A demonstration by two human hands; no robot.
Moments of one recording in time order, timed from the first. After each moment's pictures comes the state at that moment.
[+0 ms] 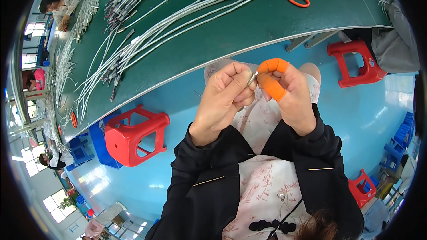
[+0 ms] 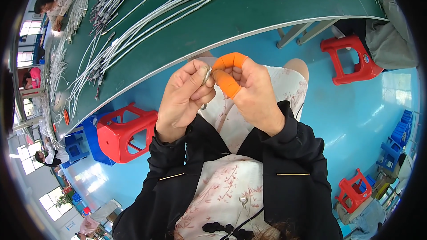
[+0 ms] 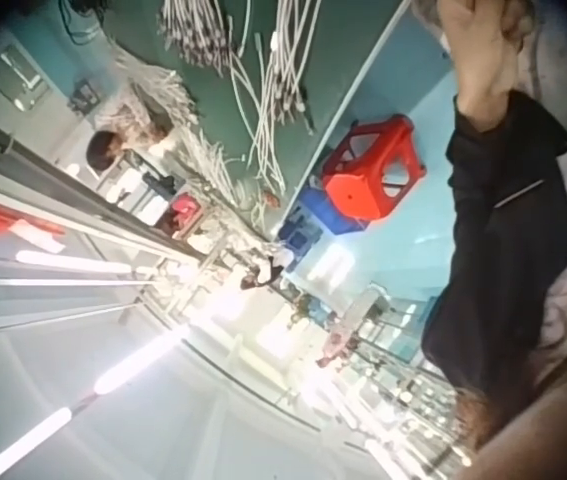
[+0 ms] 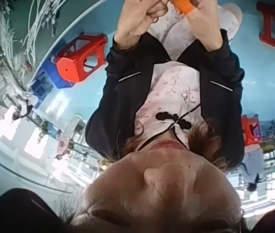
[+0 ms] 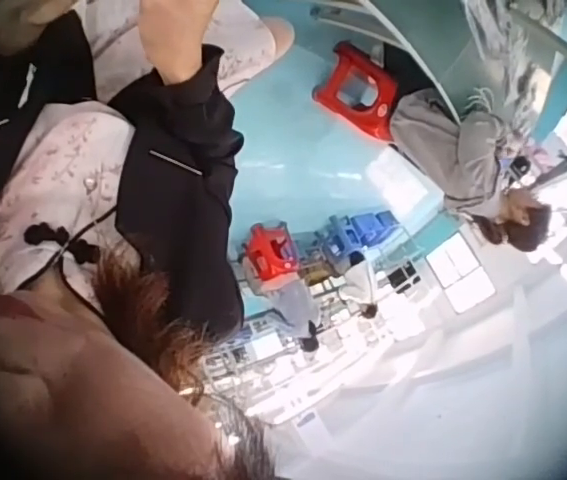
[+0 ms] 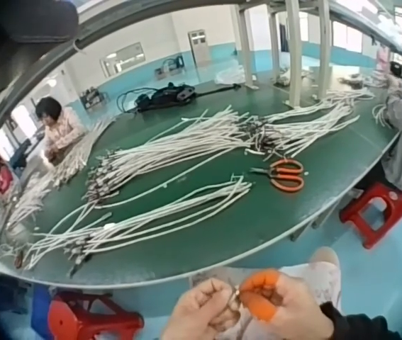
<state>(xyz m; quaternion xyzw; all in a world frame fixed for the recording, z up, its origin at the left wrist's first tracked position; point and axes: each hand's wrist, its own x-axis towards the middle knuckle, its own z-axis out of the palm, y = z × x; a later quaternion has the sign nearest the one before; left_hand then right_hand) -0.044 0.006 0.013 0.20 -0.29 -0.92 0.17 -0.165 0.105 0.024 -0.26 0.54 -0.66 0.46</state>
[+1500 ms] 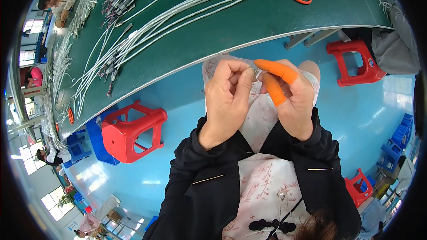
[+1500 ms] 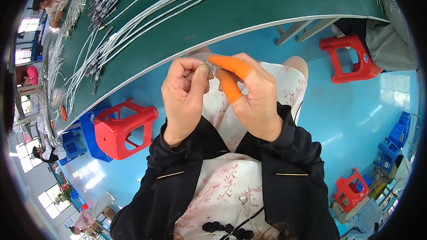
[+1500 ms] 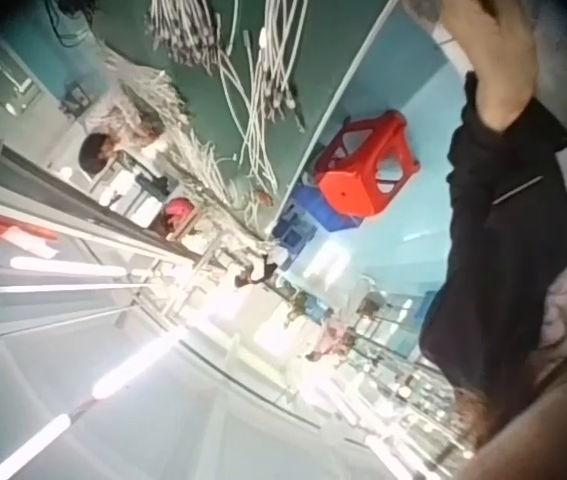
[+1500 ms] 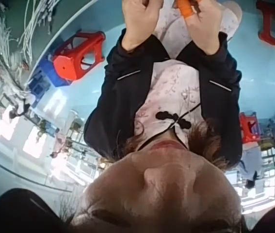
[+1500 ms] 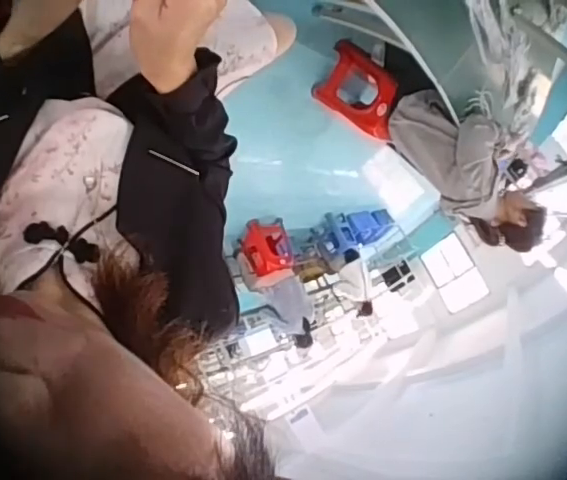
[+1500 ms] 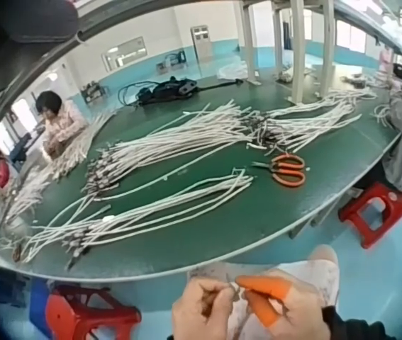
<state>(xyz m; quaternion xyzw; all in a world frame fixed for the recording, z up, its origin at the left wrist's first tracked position) -0.050 0.034 0.017 0.30 -0.63 -0.62 0.35 -0.160 0.116 0.020 -0.43 0.61 -0.61 0.26</state>
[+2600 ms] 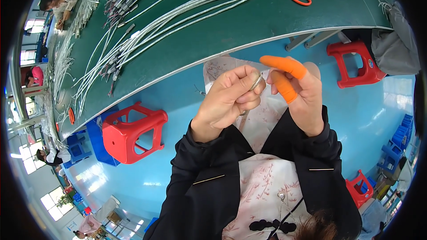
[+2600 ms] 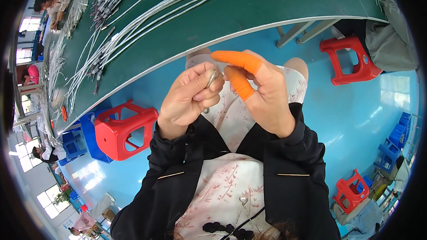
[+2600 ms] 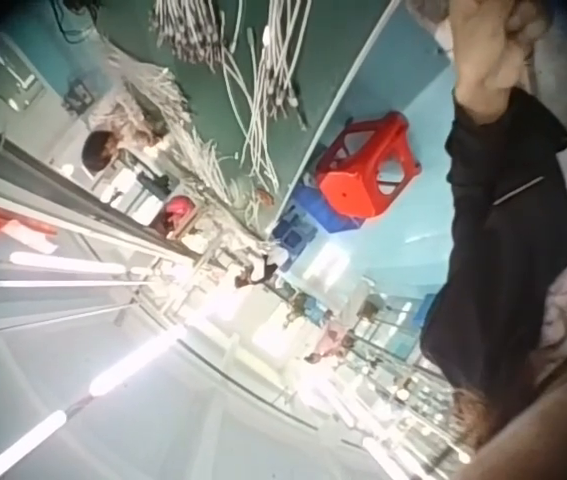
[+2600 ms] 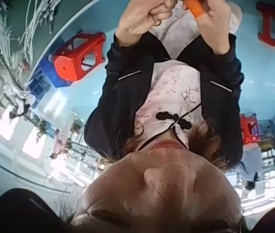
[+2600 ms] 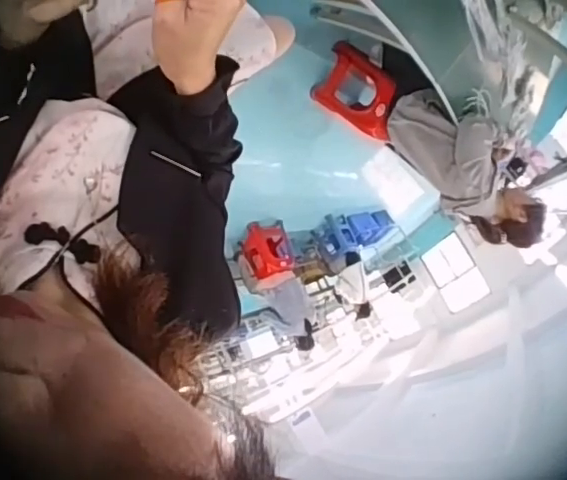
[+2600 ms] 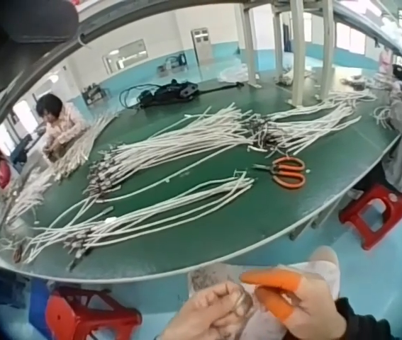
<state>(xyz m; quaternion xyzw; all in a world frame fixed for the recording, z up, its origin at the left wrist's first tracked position) -0.040 0.008 0.007 0.14 -0.26 -0.95 0.11 -0.173 0.120 0.029 -0.41 0.57 -0.64 0.30</state>
